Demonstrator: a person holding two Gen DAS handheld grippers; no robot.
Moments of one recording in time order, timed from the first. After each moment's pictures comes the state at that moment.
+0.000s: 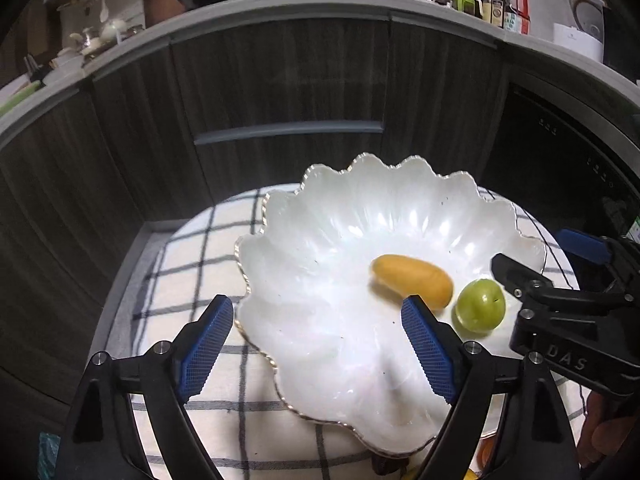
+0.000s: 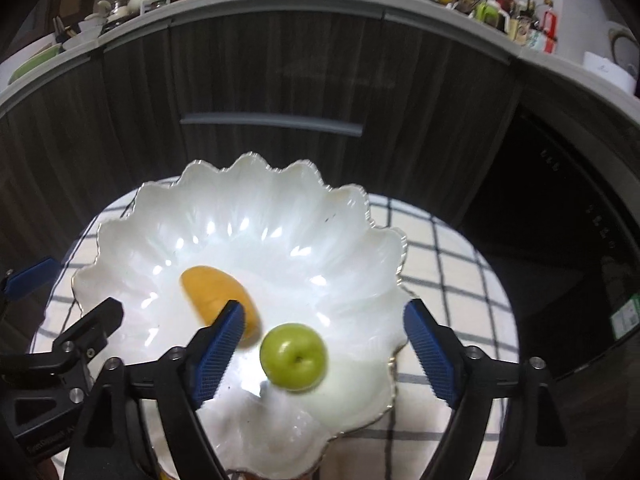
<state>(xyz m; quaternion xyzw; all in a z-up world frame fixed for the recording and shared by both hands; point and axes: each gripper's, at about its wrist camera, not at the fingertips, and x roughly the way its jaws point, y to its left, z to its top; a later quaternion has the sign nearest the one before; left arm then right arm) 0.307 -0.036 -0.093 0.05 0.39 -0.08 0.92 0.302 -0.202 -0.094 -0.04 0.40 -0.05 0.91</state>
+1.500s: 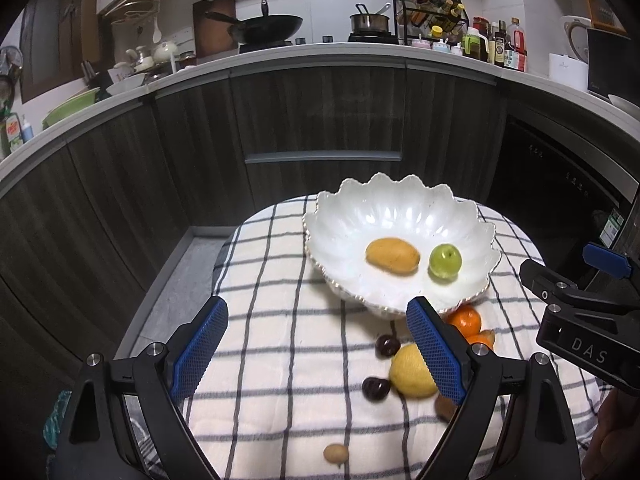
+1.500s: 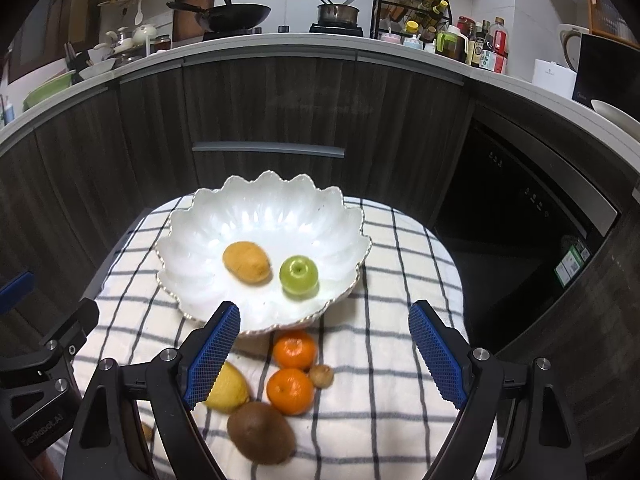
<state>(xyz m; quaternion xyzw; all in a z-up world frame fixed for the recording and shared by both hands) 0.152 -0.007 -0.035 0.04 0.34 -0.02 0.94 0.156 -0.183 -0.036 -0.02 0.37 -0.06 0.93</state>
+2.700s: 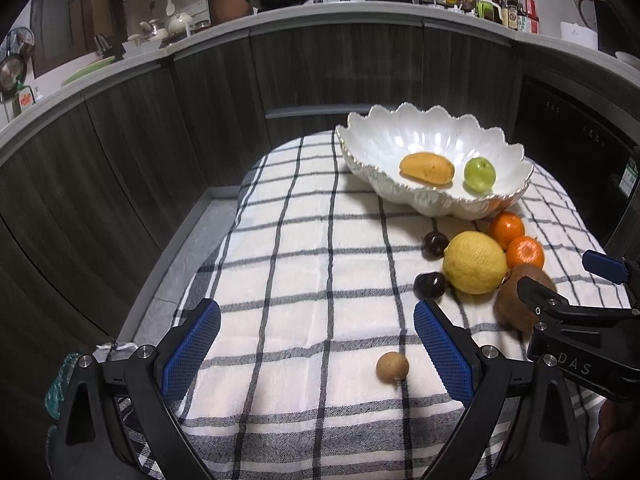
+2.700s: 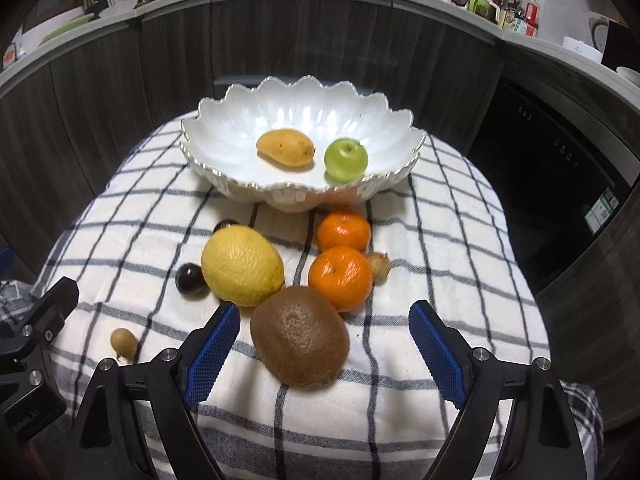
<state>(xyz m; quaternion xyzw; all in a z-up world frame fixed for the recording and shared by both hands) 0.110 0.027 -0.118 0.05 0.38 0.00 0.92 0.123 -0.146 -0.132 -0.05 0.44 -0.04 0.89</state>
